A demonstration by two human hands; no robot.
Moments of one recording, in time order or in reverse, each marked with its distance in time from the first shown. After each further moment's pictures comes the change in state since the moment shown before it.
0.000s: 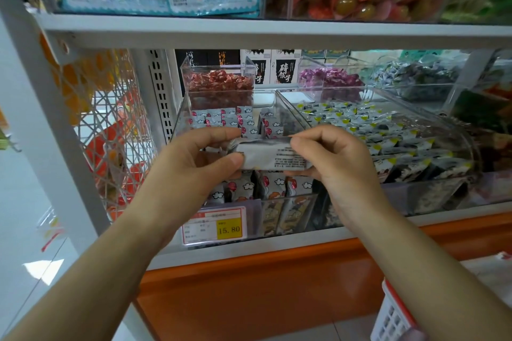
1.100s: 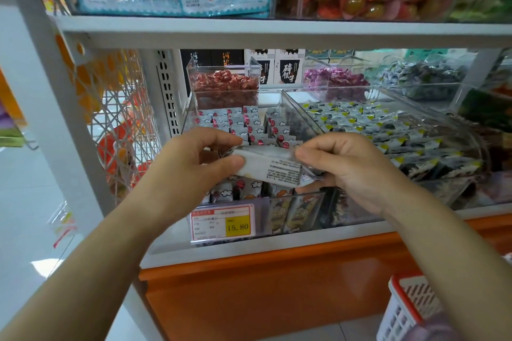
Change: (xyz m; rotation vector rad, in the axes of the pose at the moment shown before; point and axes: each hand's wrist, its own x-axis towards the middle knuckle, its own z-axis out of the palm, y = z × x) left_hand 0.004 0.002 -0.013 0.253 -0.023 0.022; right_hand 0.012 -0.005 -0.015 0.066 -0.354 0.222
